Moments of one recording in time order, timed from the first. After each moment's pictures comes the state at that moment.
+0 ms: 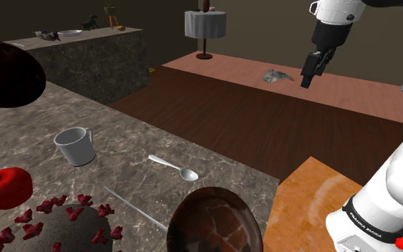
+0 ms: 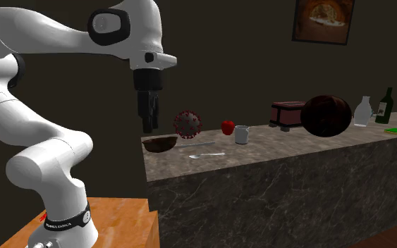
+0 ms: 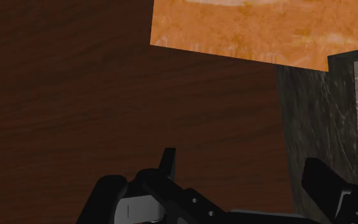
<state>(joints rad) -0.01 -0.83 0.03 -2.42 -0.12 1.63 -0.08</state>
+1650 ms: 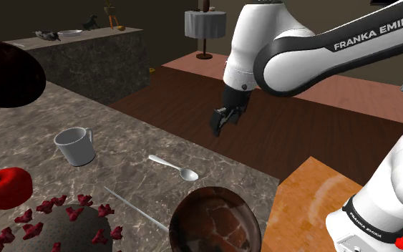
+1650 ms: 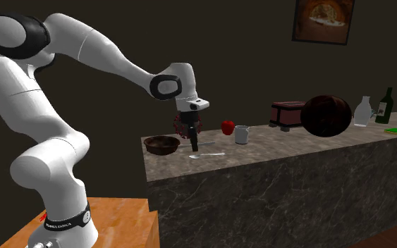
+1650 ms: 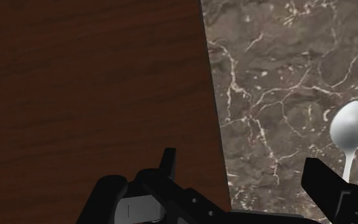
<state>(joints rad) 0.14 -0.37 0.35 -2.45 0.11 2.24 0.27</state>
